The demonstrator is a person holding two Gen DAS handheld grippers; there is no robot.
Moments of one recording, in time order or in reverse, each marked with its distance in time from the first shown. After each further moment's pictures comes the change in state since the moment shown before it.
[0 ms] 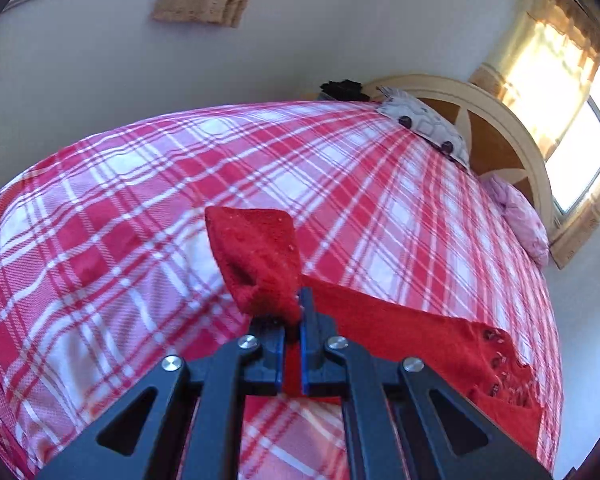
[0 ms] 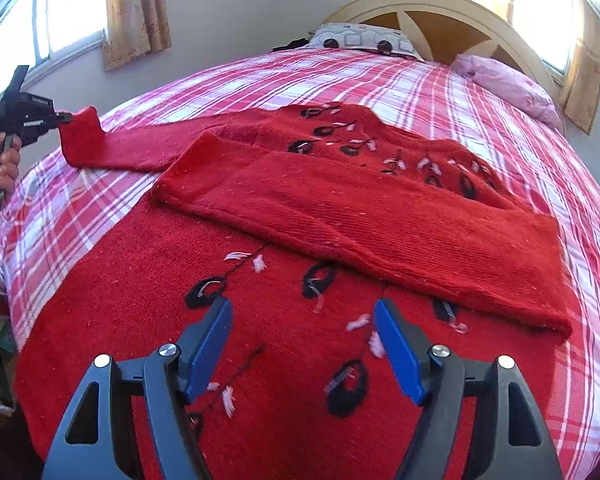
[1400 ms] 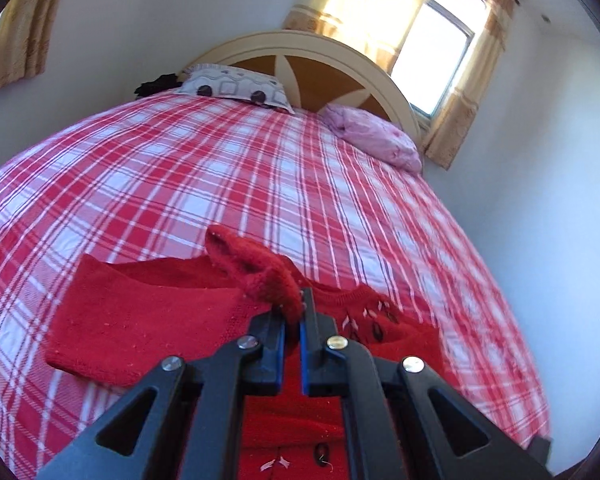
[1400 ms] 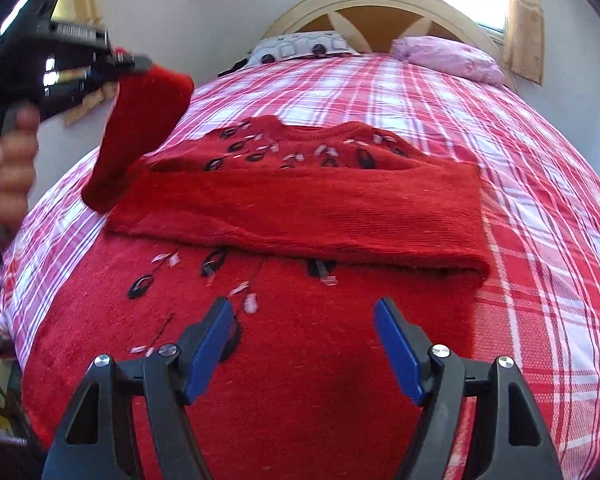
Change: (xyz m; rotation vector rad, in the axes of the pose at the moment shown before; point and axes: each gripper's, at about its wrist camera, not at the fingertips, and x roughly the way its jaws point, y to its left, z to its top) left arm -0.014 -0.290 -0.127 0.405 0.045 -0.346; right arm -0.032 -0.074 -0.029 0.209 -0.054 -0.057
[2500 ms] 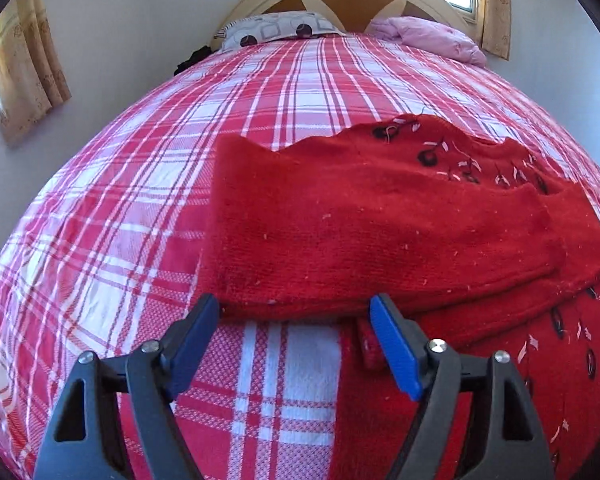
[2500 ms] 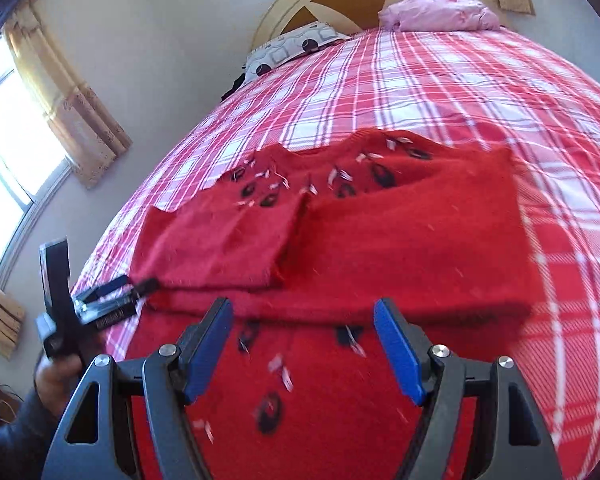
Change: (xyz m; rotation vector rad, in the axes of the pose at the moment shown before) left arm 0.022 0.102 -0.071 0.235 0.207 0.344; right arm 0.024 -0.019 0.052 0.228 0.032 0.214
